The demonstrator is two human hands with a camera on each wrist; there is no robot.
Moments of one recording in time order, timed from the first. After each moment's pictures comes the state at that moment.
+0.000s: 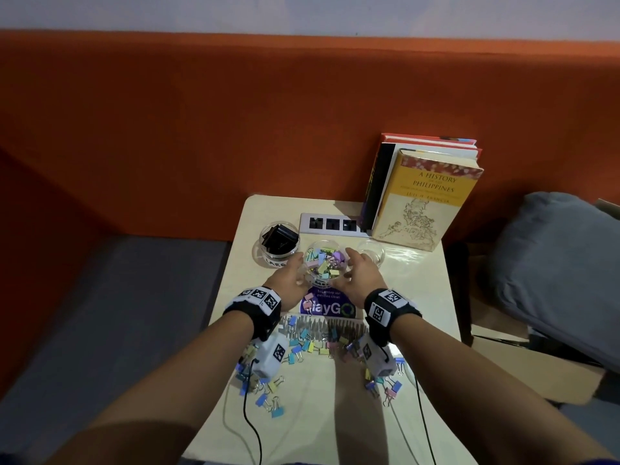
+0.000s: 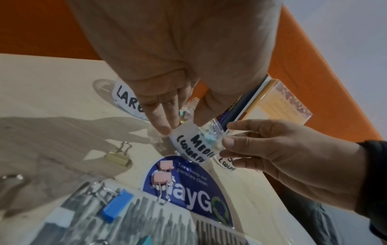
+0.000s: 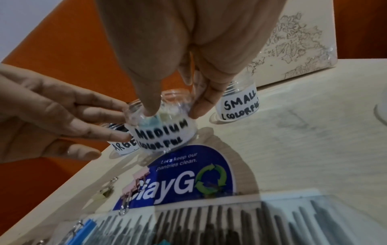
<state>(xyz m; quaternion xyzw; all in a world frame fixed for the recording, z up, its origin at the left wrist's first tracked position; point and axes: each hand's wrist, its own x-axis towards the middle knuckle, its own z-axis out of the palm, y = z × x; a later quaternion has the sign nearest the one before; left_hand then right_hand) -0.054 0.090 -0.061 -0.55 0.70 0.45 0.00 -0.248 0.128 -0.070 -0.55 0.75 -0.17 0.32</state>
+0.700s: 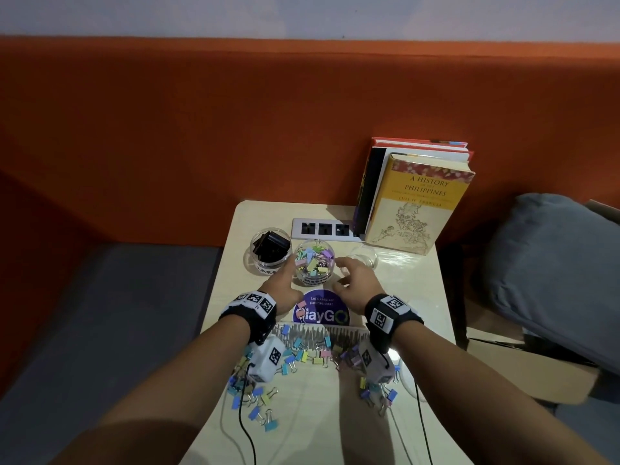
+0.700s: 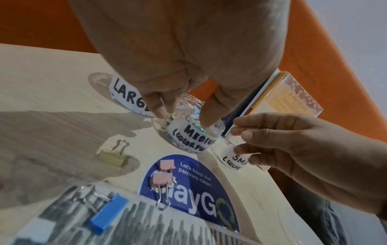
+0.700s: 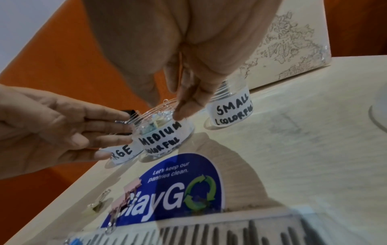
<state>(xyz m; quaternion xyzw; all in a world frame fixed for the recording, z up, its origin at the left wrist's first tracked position) -0.063 0.077 -0.071 -0.57 0.69 0.44 0.01 -0.261 0.126 -0.073 -0.56 0.72 -0.21 0.36</state>
